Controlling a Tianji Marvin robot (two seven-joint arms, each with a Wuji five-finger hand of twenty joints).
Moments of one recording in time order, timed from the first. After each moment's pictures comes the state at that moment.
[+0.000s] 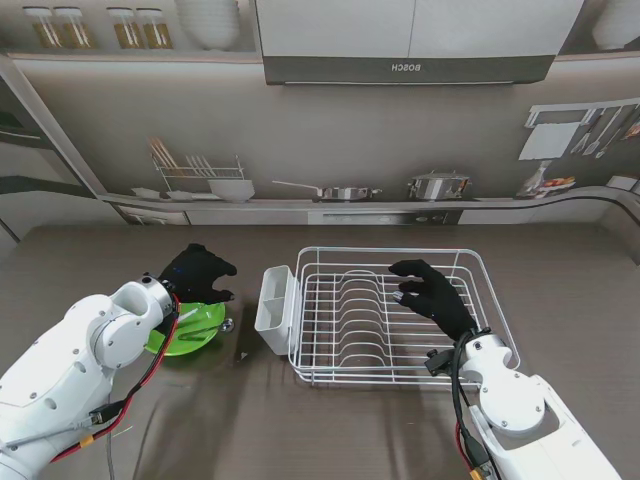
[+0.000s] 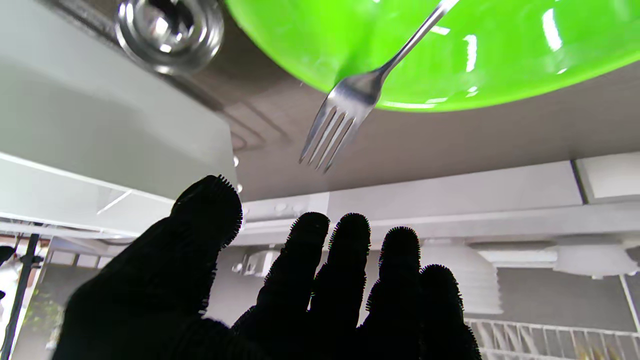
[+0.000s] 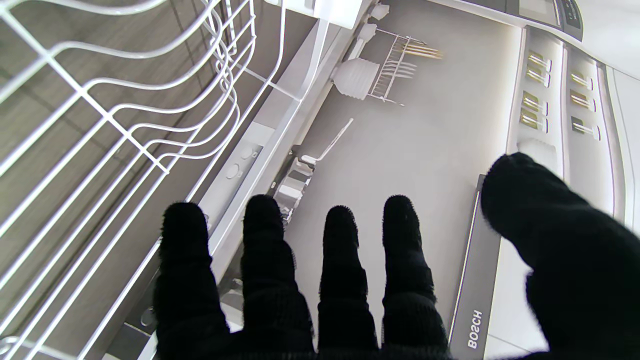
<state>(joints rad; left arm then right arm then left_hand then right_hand) 1.26 -1.03 -1.20 -1.31 0.98 -0.30 -0.09 -1.57 -1.16 1.31 -1.52 -0.06 -0.23 -0.03 0.74 -0.39 0.56 -0.10 0.70 0.28 0.15 0.35 0.75 0.25 0.15 0.39 0.46 0.28 0.30 0.45 0.03 0.14 0.63 0.37 0.28 -0.61 1.07 -0.13 0.35 -0.10 0.77 0.30 0.40 0.00 0.63 0.33 0.58 0.21 0.20 0.29 0.29 0.39 0.54 0.66</state>
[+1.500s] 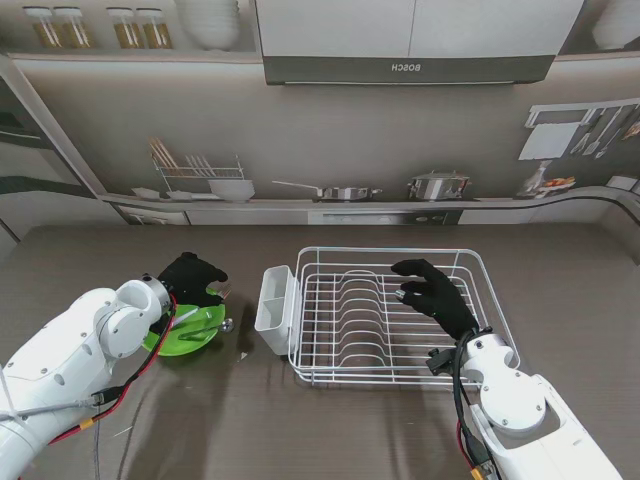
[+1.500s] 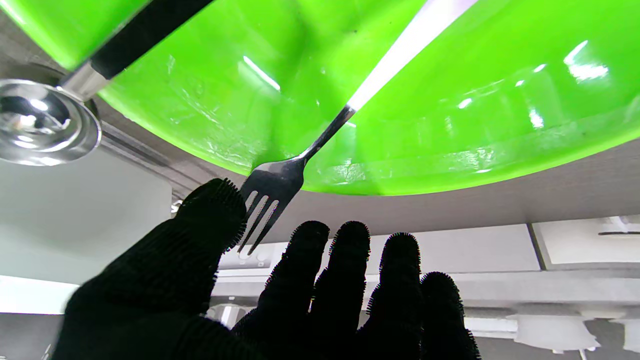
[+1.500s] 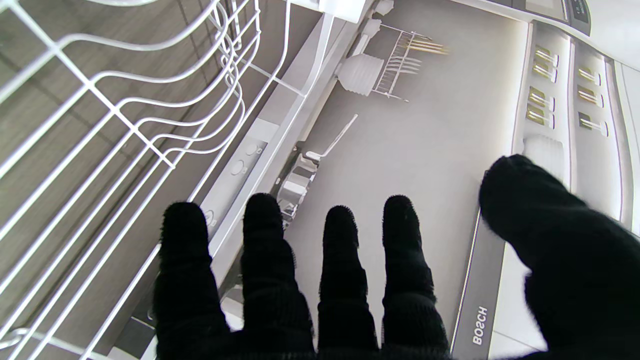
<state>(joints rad) 1.12 -1.02 -1.06 -1.10 0.91 -0.28 -0.10 -1.57 -1.16 1.31 -1.52 -0.06 -0.22 -0.03 0.74 -0.39 0.61 -0.10 0.66 0.29 0.13 0.29 0.70 0.26 0.13 0.37 0.42 0.28 0.29 0.45 0.01 0.14 0.55 0.37 0.28 -0.59 1.07 -0.13 0.35 -0.10 0.77 0.30 0.40 0.00 0.63 0.33 0.59 0.21 0.19 0.29 0.29 0.39 0.54 0.66</state>
